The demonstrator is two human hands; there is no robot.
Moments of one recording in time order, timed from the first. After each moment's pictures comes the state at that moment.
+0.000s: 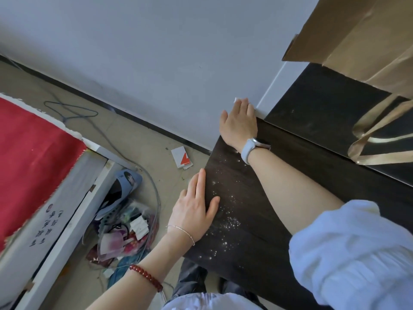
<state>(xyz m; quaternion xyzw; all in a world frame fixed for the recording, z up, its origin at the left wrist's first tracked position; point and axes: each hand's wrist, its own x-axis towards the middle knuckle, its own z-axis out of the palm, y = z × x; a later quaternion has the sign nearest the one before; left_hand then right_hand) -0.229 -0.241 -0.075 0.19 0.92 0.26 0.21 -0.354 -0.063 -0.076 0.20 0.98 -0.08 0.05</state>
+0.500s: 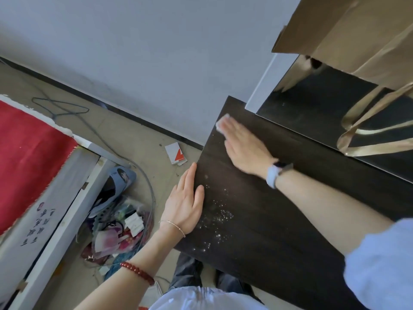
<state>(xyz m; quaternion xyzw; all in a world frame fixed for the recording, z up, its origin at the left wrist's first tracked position) -0.231 -0.244 -0.077 0.15 0.88 0.38 0.23 -0.279 -0.040 -0.067 -0.06 0.99 -0.13 0.06</state>
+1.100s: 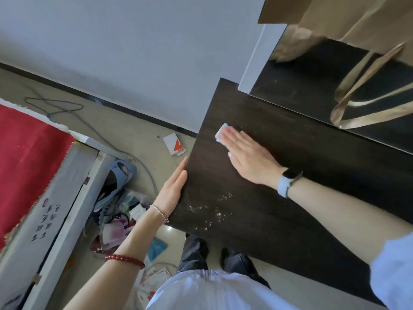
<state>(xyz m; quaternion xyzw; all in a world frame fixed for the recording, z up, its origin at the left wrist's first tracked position) -0.239 -0.273 -0.090 -0.01 0.68 0.62 0.40 -0.211 -0.046 -0.077 -0.09 0.99 -0.12 0.05</state>
